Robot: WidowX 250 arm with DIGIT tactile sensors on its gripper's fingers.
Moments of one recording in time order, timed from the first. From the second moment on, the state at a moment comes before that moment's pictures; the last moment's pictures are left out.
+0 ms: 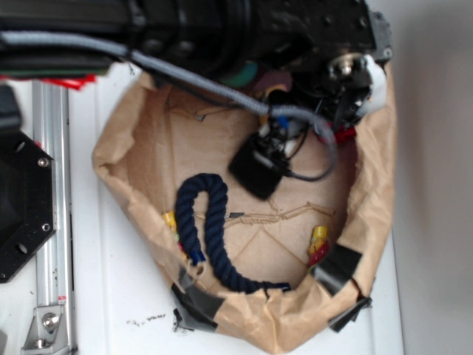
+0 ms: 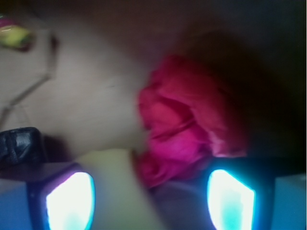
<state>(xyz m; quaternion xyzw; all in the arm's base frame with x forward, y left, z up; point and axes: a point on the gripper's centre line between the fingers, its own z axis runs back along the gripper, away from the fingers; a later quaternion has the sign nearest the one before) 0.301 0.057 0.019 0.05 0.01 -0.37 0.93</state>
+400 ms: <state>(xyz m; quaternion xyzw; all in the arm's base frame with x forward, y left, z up) 0.271 0.056 0.019 0.05 0.03 -0.40 0.91</state>
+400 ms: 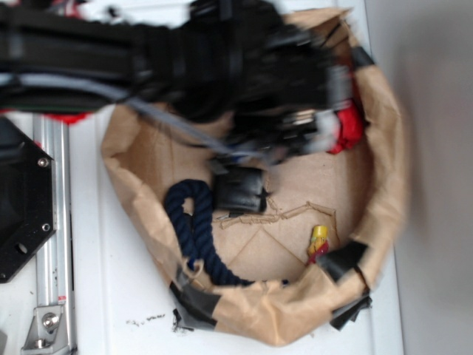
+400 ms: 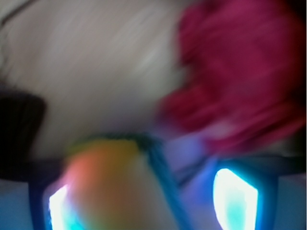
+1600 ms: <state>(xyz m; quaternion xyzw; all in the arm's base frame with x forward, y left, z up) 0.278 0.054 0.058 0.09 0.00 -0.33 0.94</state>
